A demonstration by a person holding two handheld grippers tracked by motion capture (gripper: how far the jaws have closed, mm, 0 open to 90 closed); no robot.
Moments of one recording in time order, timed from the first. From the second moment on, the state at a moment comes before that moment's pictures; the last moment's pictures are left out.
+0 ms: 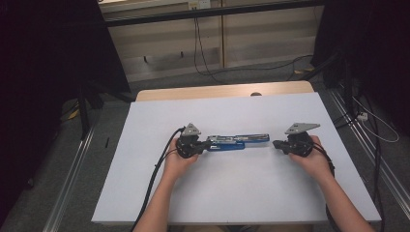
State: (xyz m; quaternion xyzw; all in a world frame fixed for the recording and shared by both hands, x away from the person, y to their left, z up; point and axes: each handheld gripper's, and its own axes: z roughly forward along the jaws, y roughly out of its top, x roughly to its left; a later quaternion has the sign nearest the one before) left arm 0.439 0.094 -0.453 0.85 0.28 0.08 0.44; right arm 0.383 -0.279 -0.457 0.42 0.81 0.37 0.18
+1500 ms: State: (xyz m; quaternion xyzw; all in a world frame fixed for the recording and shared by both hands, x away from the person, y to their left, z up) left arm 0.439 0.092 -0.456 0.85 0.27 0.08 0.44; right arm 0.397 -0.258 -0.452 0.40 0.80 0.41 0.19
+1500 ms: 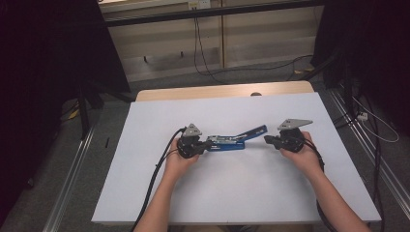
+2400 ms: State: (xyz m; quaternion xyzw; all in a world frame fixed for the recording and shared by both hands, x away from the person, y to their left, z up) left arm 0.433 0.105 -0.445 0.84 0.28 0.05 0.47; right arm 0.390 -0.243 -0.453 0.40 0.78 0.45 0.16
